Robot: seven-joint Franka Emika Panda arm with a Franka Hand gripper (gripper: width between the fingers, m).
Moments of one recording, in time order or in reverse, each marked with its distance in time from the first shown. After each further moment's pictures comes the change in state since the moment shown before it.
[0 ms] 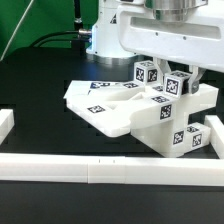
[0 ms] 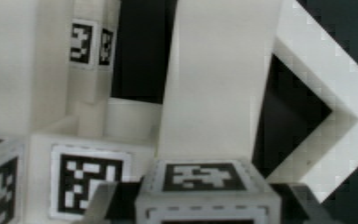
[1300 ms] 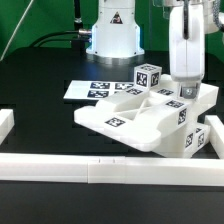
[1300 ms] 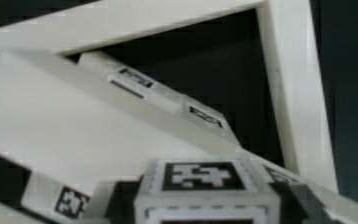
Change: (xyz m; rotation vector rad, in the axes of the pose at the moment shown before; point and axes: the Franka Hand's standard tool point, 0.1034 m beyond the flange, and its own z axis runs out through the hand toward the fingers) arm -0.003 -0.018 0.001 0.116 0.023 0.931
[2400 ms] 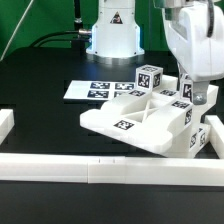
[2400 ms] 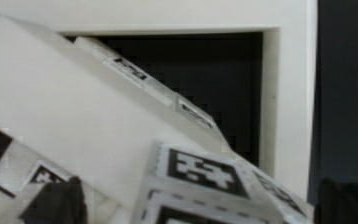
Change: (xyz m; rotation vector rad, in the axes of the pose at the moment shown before) arm -0.001 -0.002 0.002 0.008 -0.011 -0.313
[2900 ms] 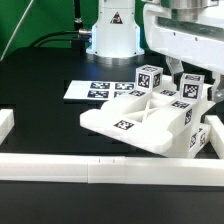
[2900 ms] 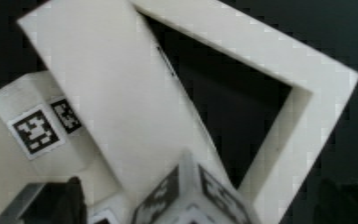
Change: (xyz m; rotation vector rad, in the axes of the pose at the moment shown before) arm -0.009 0.003 0.000 -0.089 -0.027 -0.466
